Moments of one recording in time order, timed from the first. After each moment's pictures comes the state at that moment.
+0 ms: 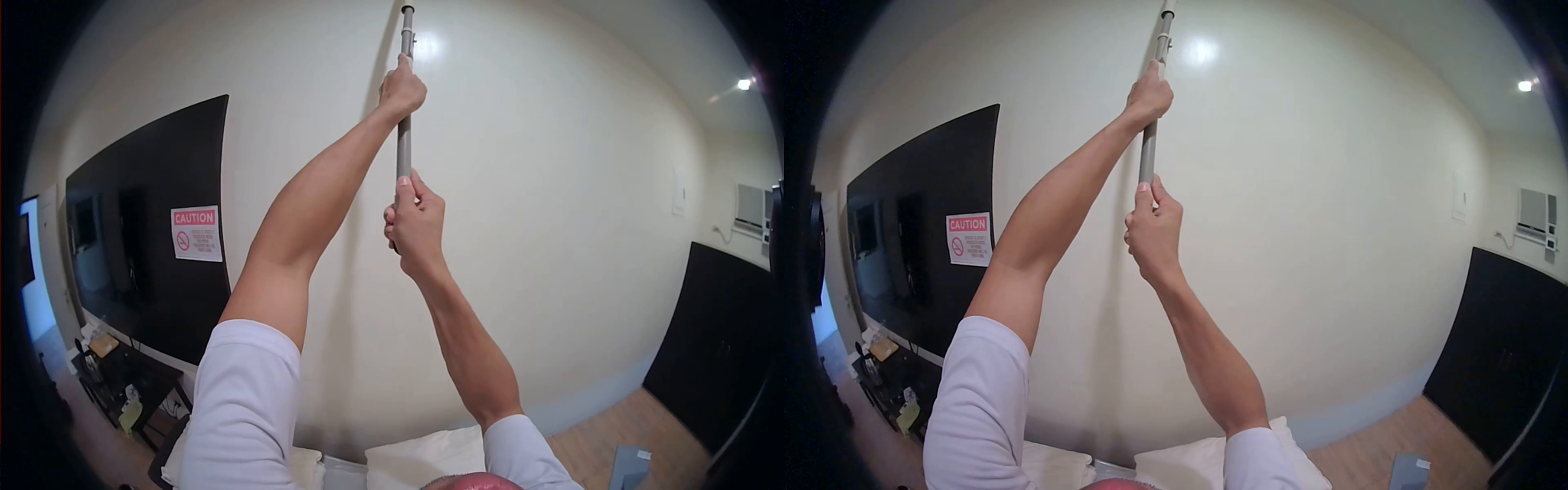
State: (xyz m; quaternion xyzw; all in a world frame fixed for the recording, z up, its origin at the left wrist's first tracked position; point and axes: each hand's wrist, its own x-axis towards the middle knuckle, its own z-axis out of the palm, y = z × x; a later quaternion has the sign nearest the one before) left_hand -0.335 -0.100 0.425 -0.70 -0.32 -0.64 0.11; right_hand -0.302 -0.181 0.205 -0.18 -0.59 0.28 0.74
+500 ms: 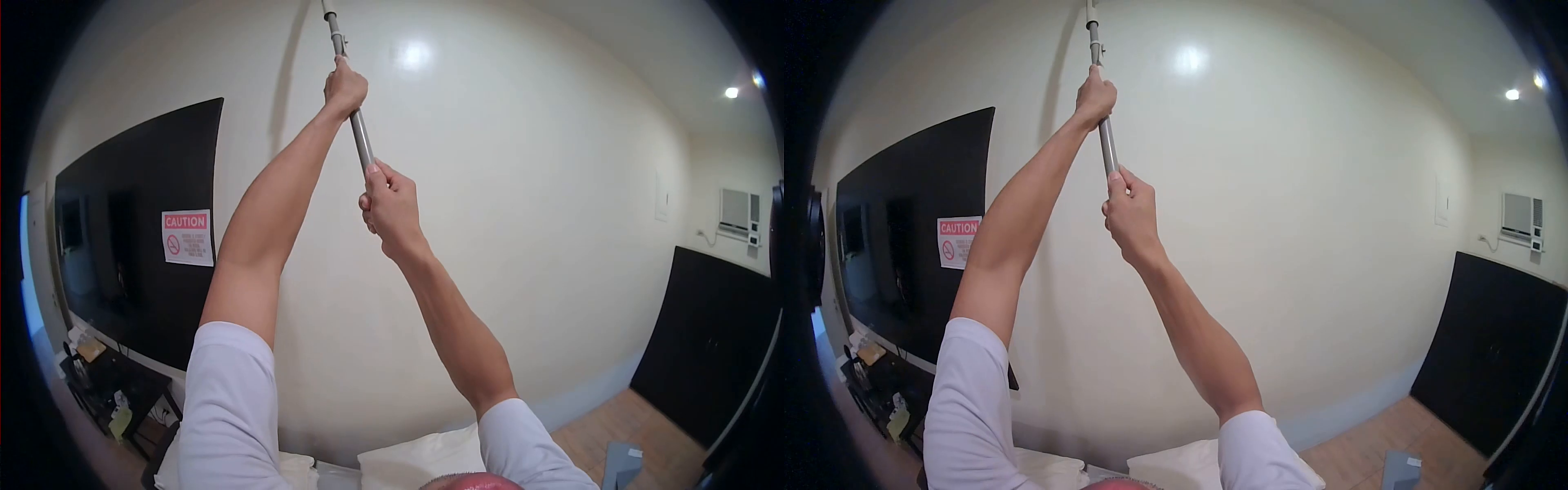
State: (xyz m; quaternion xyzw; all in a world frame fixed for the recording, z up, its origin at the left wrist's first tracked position) left_hand -0.394 -0.109 0.436 -0.62 -0.30 -0.72 0.10; right_hand -0.296 -0.211 0.216 -0.15 -0.65 0.27 0.69
